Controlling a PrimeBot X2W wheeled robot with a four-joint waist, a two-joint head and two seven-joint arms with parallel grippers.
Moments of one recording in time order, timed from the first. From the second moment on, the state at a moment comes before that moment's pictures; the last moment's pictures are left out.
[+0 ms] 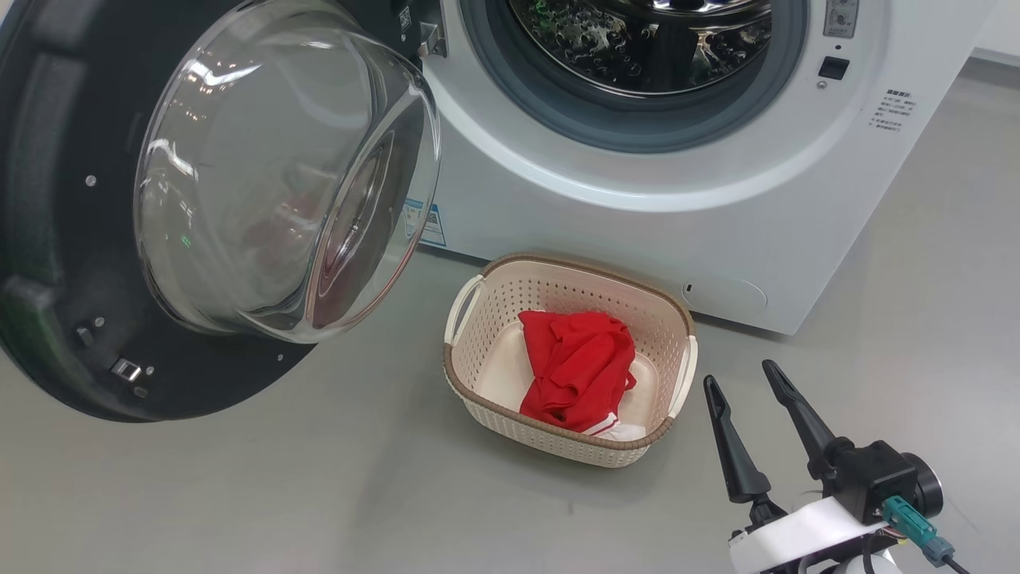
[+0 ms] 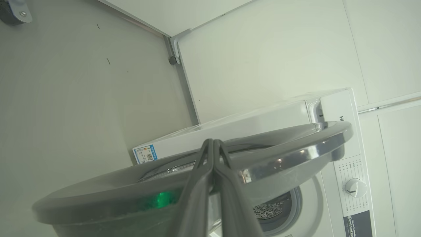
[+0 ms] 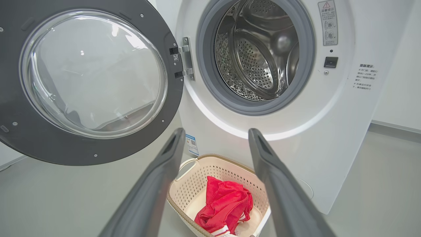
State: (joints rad) left arm -0.39 0.35 0.22 0.35 -1.61 0.07 0.36; right arm 0.08 -0.07 0.23 0.05 0.24 0.07 -0.26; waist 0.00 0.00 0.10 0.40
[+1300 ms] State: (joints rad) left arm -0.23 0.29 0.24 0.26 -1.85 -0.11 0.68; right arm 0.06 -0.07 0.20 0.02 0.24 0.07 -0.26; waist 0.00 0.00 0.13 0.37
